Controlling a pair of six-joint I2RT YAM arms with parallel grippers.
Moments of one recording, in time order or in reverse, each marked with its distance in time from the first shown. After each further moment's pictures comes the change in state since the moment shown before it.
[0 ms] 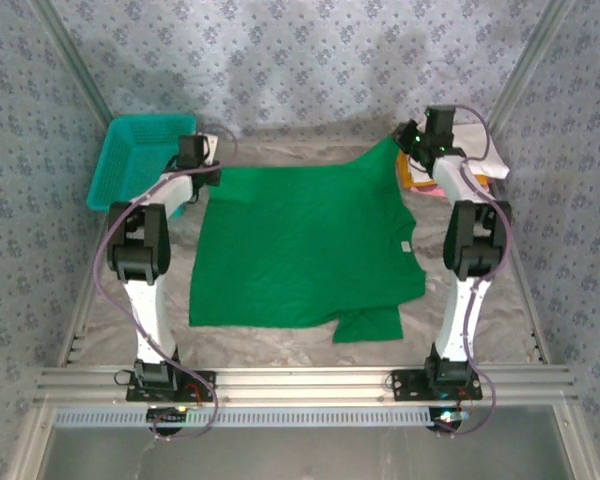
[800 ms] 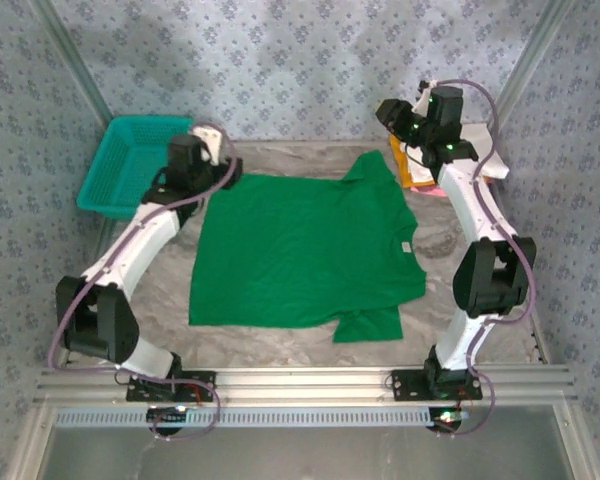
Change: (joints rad) left arm -0.191 -0.640 -0.396 -0.049 0.103 -0.193; right arm 0.088 -0.386 -0.187 -0.063 -0.085 -0.054
